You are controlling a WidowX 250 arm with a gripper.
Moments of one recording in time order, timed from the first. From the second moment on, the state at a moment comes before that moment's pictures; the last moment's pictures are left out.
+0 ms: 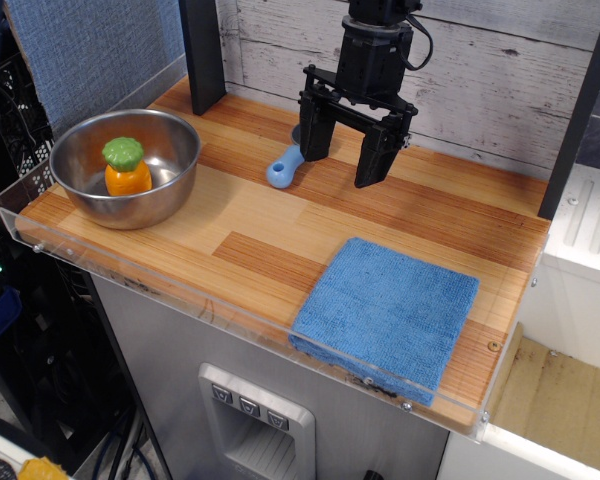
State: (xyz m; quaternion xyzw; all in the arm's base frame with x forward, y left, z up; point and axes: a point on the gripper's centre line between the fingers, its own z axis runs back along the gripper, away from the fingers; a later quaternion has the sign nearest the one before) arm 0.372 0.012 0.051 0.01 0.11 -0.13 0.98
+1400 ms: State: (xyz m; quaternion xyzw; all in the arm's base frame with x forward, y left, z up) arm 0.296 -0.085 0.034 0.10 0.11 -0.14 0.98
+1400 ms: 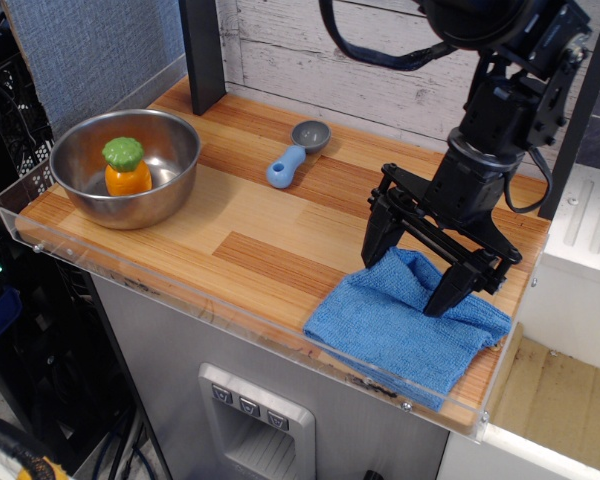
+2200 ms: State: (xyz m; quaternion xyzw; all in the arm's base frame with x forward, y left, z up) arm 0.292 -0.077 0.066 0.13 0.04 -0.08 0.99
